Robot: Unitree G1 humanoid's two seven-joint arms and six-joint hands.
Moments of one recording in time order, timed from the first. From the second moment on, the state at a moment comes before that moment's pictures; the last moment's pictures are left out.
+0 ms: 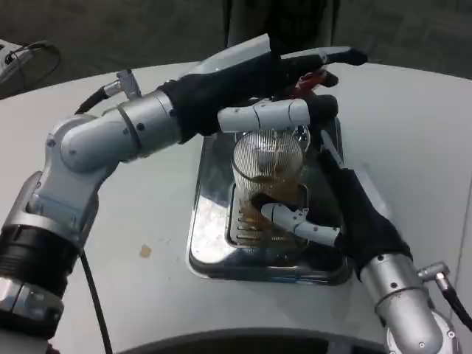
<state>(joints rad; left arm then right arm) -1.09 0.46 -0.18 0.64 0.05 -0.47 -0.71 -0.39 -0.08 0.14 -0.09 -0.37 0.23 -0.01</state>
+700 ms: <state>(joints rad) -1.12 0.45 -0.18 0.69 0.05 -0.50 -0.72 -0.47 -0.13 0.13 0.06 -0.30 0.11 0.01</state>
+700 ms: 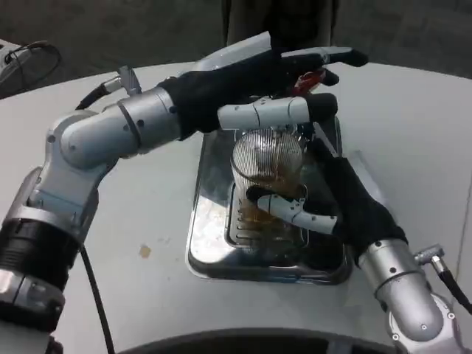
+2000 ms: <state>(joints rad) -1.17 0.45 -0.18 0.75 0.09 -0.53 -0.73 -0.55 -0.11 0.14 0.25 -0.29 -0.01 -0.03</state>
